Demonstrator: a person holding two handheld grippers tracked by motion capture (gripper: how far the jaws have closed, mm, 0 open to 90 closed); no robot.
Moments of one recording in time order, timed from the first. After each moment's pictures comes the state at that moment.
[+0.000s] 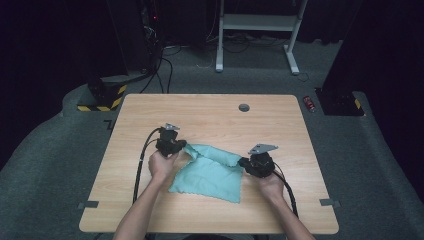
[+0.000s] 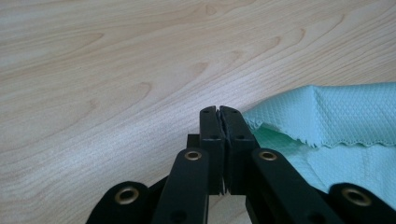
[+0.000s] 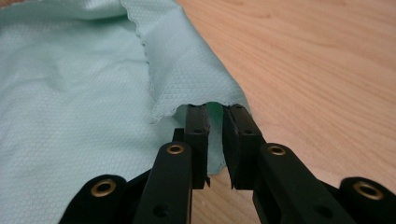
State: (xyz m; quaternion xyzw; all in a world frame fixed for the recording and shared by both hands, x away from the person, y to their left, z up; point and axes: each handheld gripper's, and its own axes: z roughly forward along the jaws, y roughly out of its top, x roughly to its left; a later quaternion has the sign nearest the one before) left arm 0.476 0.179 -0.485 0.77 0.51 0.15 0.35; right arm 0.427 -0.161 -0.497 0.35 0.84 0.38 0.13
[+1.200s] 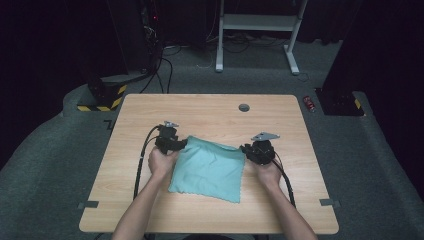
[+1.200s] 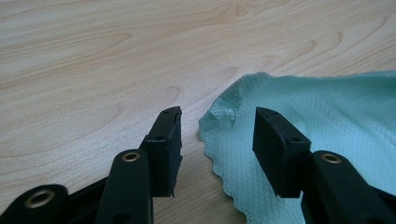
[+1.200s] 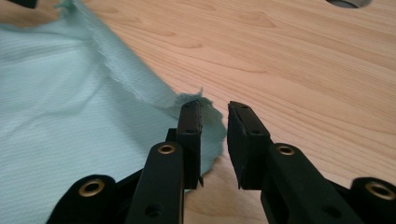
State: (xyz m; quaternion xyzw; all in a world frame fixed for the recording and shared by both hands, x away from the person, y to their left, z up) left arm 0.487 0.183 -0.490 0.77 0.52 0.17 0.33; right arm 0.470 -0.168 -0.501 0.42 0.81 0.39 0.17
